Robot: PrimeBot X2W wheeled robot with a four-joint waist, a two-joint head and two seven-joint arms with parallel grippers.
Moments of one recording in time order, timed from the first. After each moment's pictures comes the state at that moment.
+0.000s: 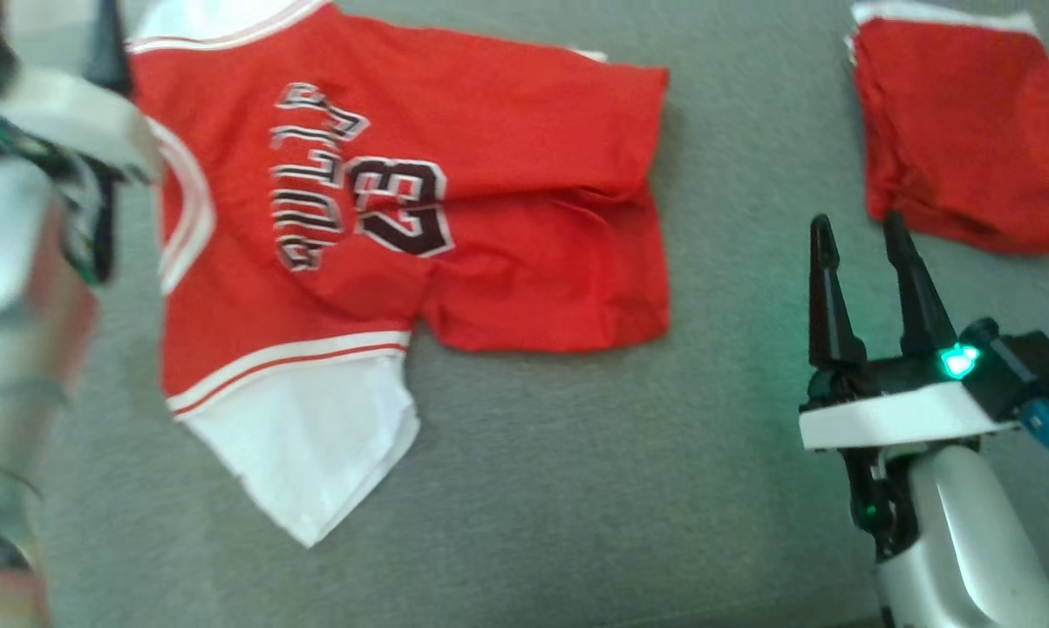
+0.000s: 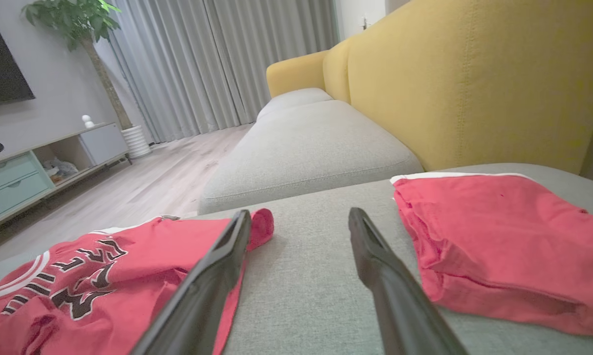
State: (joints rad) left arm -1.05 0.40 -0.62 0.91 -0.62 0.05 -0.25; right arm -0.21 -0.05 0.08 0.17 0.25 0.13 -0.25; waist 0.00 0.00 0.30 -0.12
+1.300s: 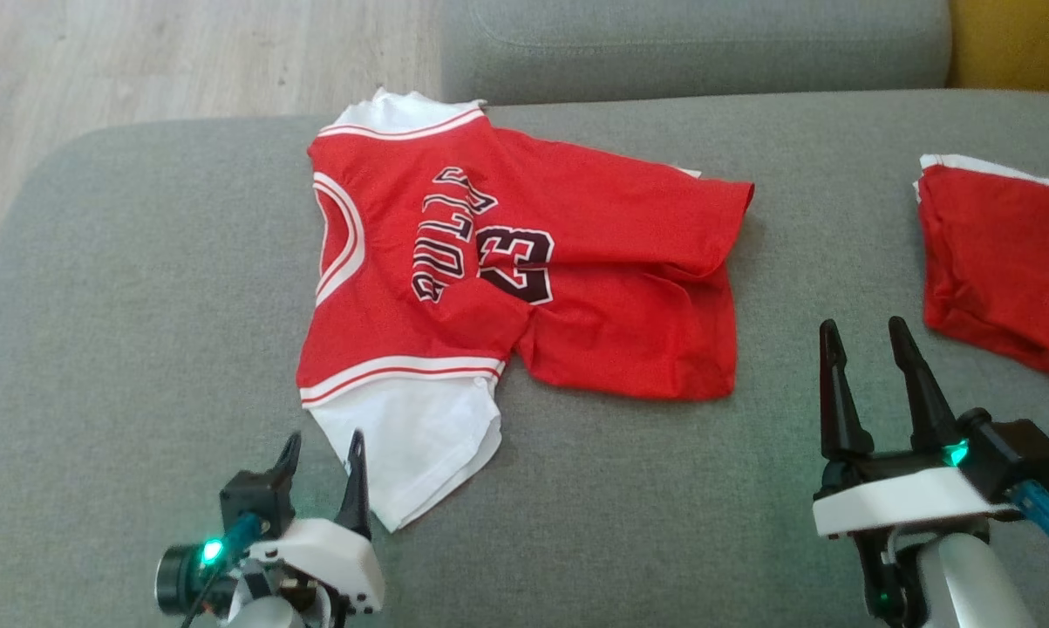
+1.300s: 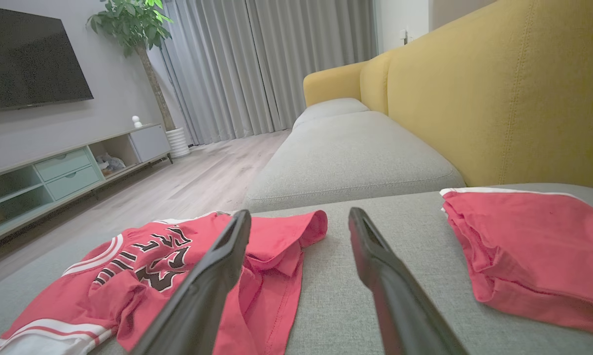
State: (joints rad) left arm -0.16 0.21 -0.51 0.42 -0.51 0.22 -0.11; right arm -0.05 -0.05 0.04 0.20 0.21 0.13 -0.25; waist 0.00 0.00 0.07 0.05
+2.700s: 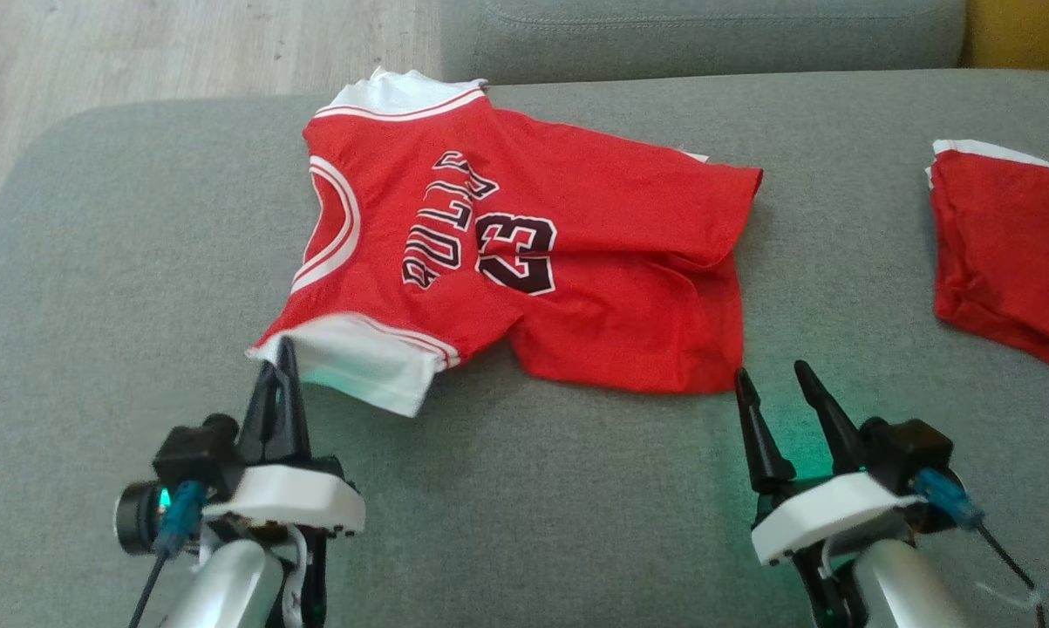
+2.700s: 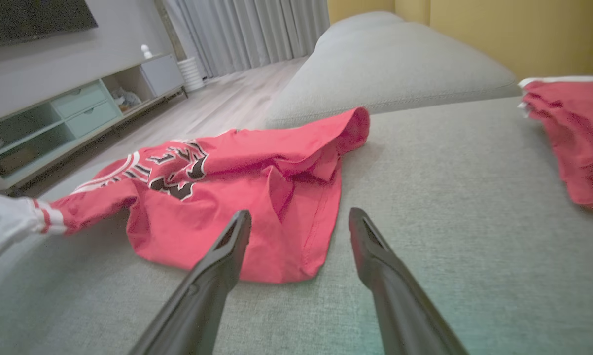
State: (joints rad) left arm -0.18 0.24 -0.44 0.23 -0.54 0.27 -0.17; right arm -0.11 -0.05 0.16 0.42 0.23 0.13 -0.23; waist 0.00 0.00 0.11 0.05
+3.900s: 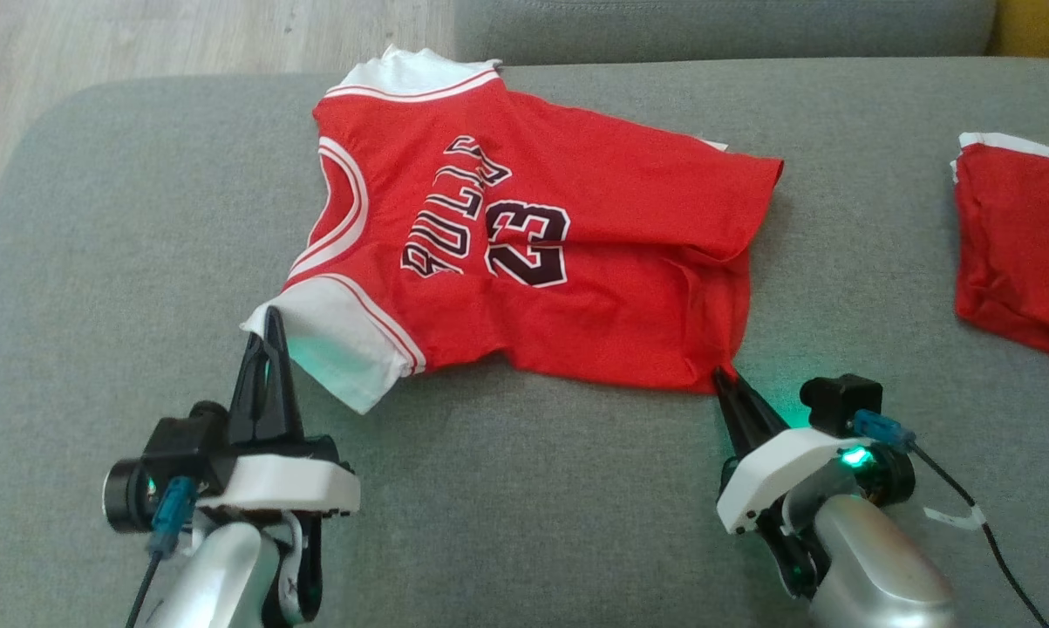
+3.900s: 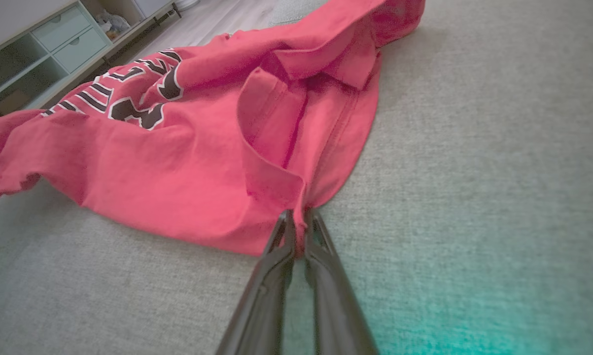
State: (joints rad) left arm -0.21 0.24 -0.42 0.21 -0.50 0.26 -0.24; right arm -0.36 -0.06 0.32 0.82 0.37 0.13 -0.17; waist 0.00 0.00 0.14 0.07
